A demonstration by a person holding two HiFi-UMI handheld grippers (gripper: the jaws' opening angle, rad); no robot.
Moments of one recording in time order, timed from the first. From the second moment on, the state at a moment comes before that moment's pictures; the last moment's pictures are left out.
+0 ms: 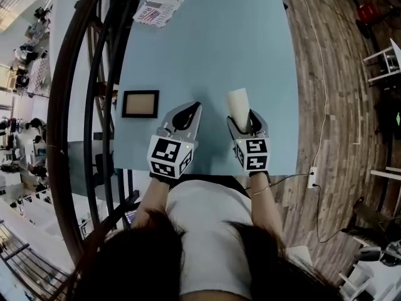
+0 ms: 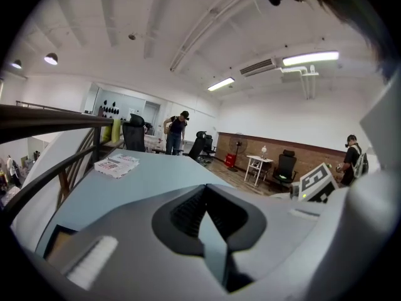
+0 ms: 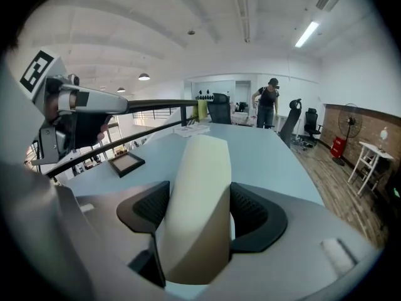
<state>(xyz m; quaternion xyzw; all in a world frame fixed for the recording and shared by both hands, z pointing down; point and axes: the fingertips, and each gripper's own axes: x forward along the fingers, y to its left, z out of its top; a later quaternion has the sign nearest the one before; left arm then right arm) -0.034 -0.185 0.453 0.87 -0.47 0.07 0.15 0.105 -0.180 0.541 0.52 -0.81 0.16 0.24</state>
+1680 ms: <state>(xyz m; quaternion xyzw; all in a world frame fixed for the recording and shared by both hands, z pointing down) -0.093 -0.190 0.384 0.83 -0.55 0.04 0.08 0.115 -0.193 0.357 0.50 -0.86 0.04 0.05</state>
